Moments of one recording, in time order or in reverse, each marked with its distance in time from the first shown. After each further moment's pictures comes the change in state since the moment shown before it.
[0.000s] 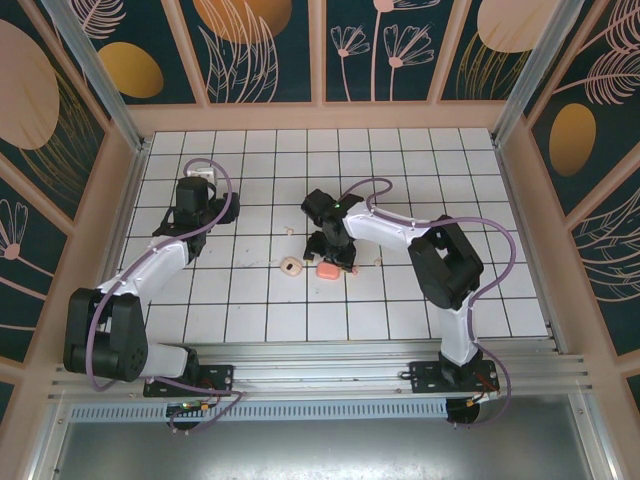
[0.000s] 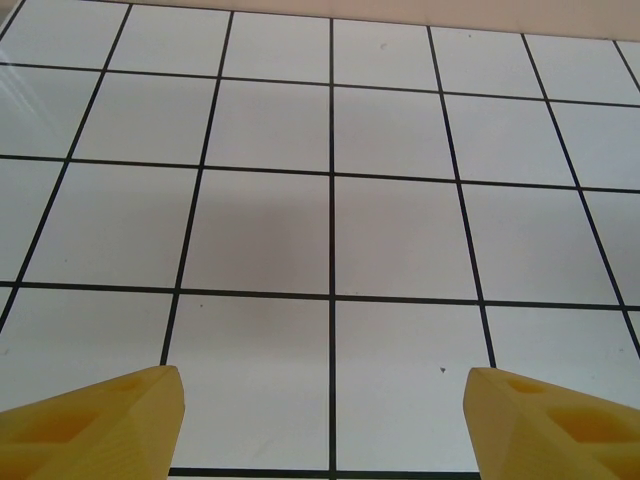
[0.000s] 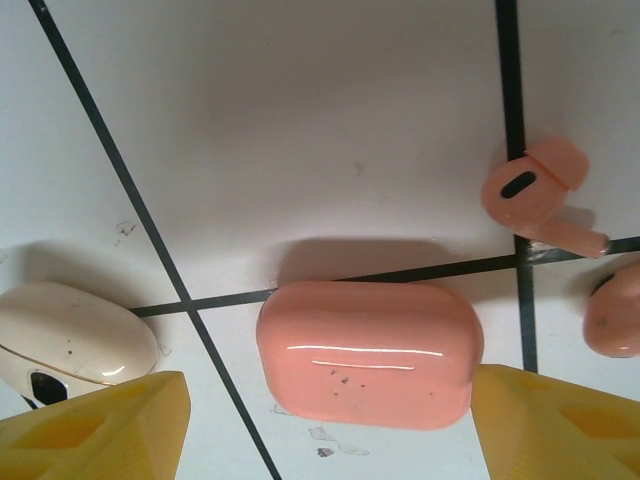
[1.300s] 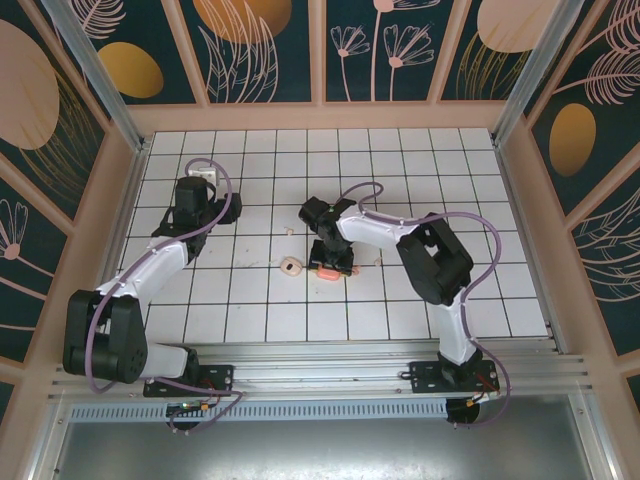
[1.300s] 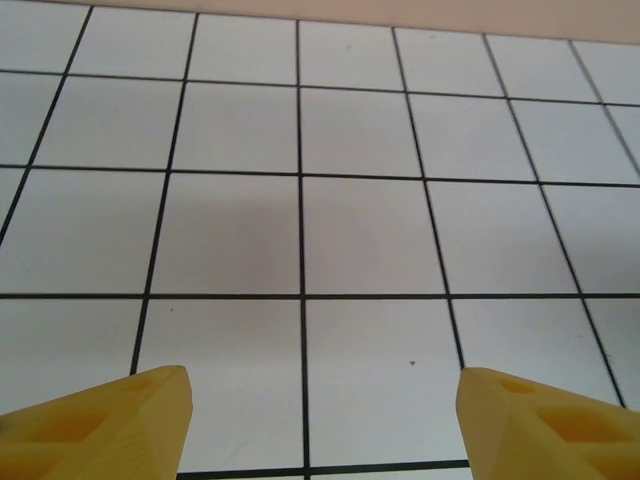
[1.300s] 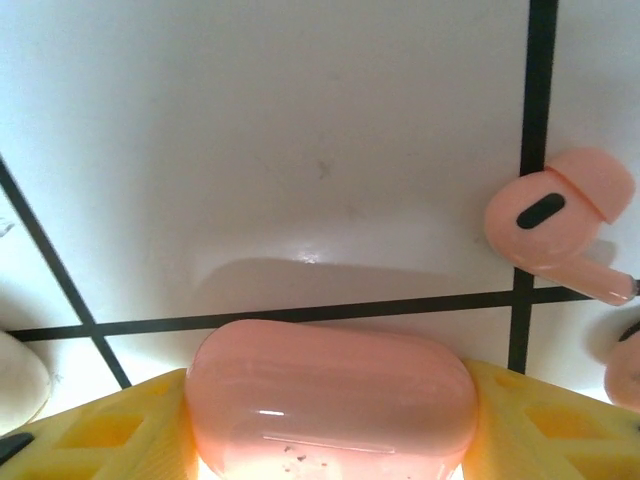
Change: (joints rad) left arm 0.000 -0.016 -0.006 0.009 0.076 0.008; right arm 0.014 0.049 -0.026 0.009 0.010 -0.090
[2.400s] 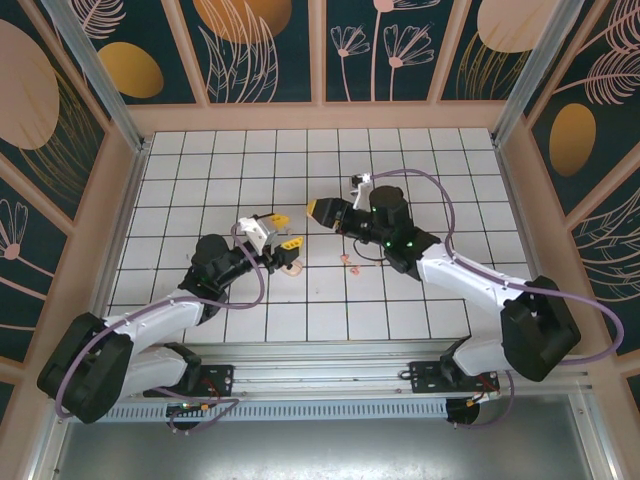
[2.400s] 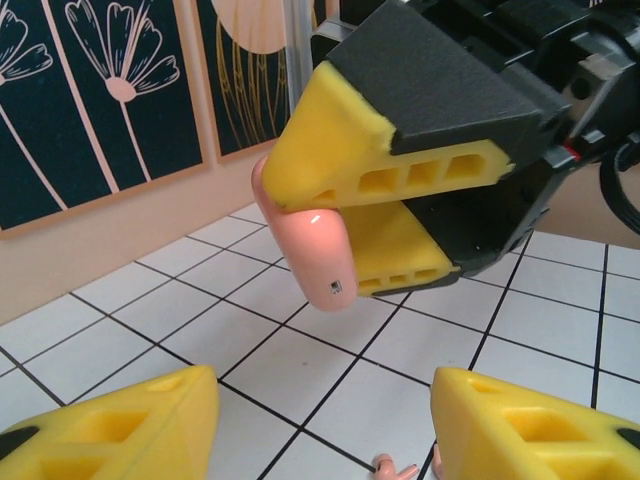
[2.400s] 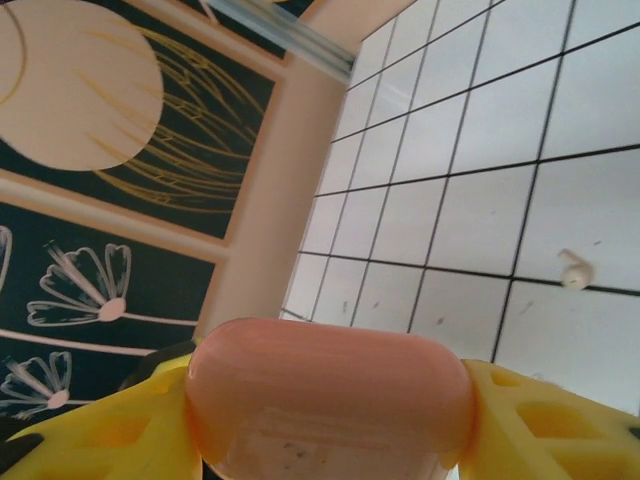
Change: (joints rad) left arm -0.378 -0.177 -0.439 0.846 0.462 0.222; right arm -0.107 -0.677 -0.599 1.147 -0.242 0.031
